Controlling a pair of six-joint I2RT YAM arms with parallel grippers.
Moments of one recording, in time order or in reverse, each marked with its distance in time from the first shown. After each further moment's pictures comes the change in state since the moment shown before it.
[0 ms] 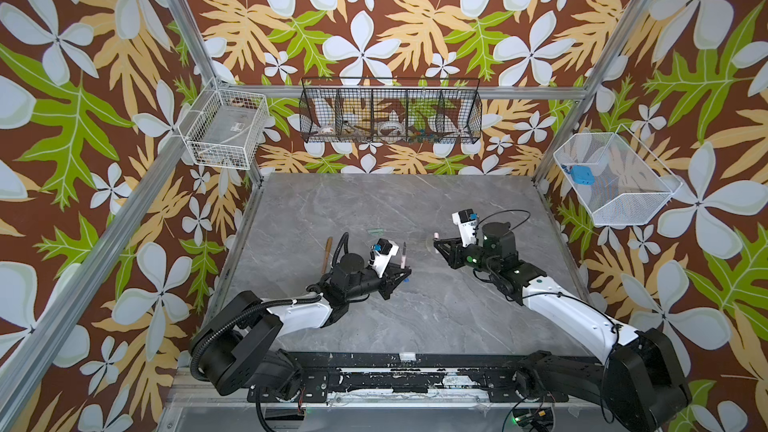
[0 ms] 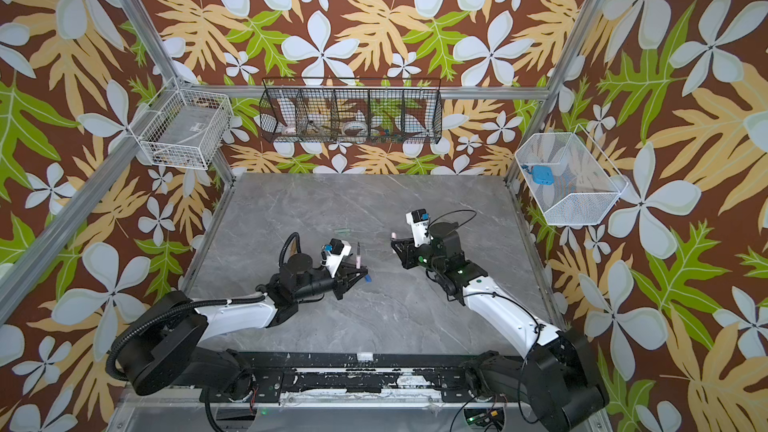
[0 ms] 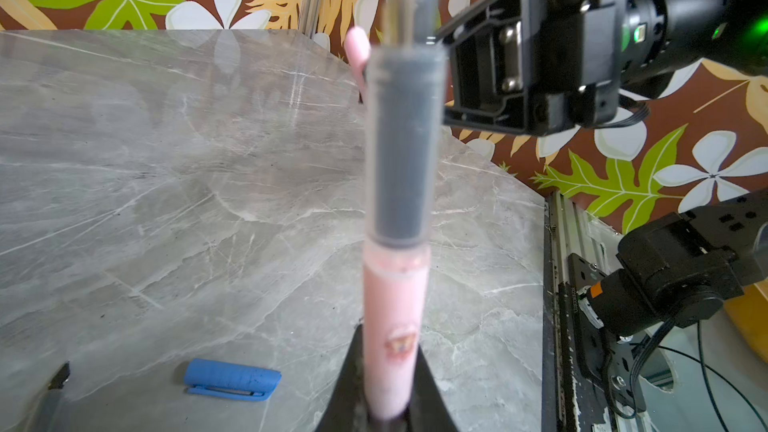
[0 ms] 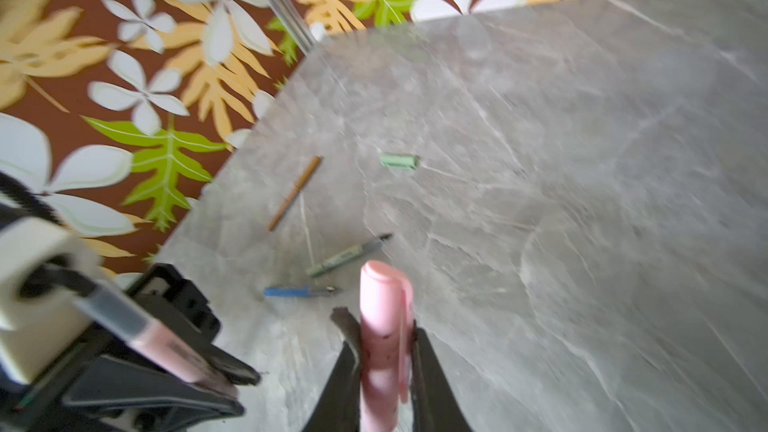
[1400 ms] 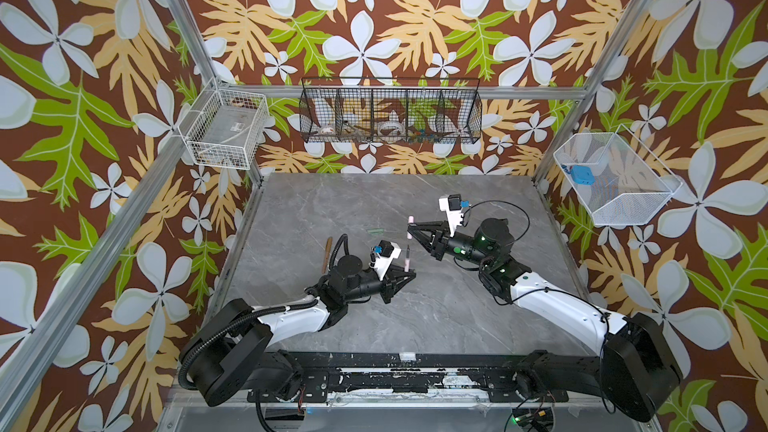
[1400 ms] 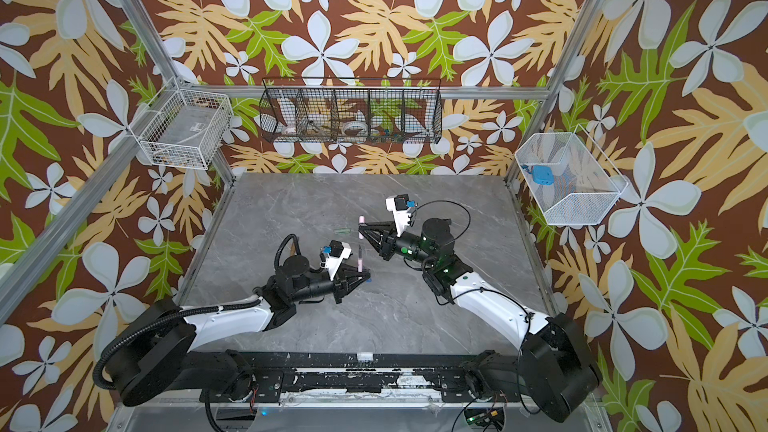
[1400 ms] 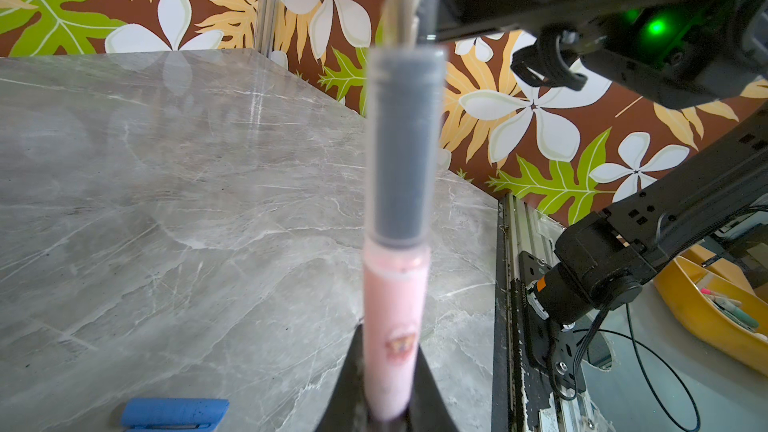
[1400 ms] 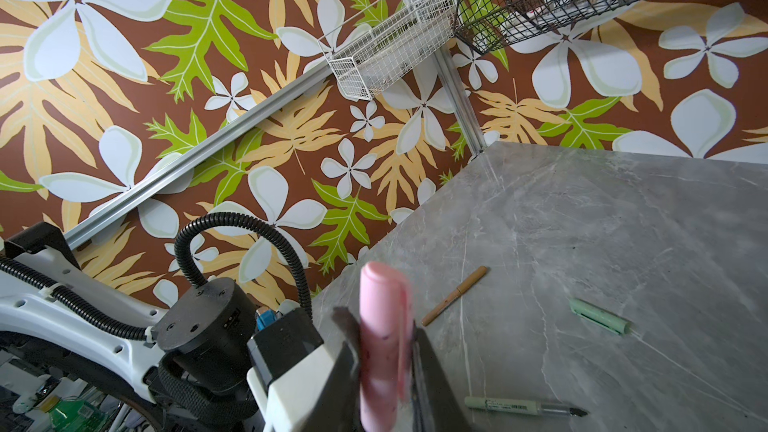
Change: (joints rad) left arm -0.023 -0.059 -0.003 0.006 0.066 -0.022; right arm 0.137 0.085 0.073 0.422 -0.173 0.160
